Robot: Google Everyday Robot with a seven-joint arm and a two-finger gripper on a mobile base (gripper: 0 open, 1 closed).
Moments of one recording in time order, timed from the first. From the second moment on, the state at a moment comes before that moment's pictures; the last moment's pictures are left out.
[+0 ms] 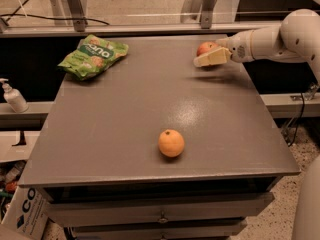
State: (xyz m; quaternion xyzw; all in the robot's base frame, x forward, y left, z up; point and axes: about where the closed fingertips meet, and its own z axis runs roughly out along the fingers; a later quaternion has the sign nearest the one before) arm 0.760 -0.173 0.855 -0.37 0.76 0.25 0.47
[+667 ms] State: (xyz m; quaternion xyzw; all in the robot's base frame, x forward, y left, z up) arm 0.764 -0.179 0.844 -0.37 0.77 0.25 0.47
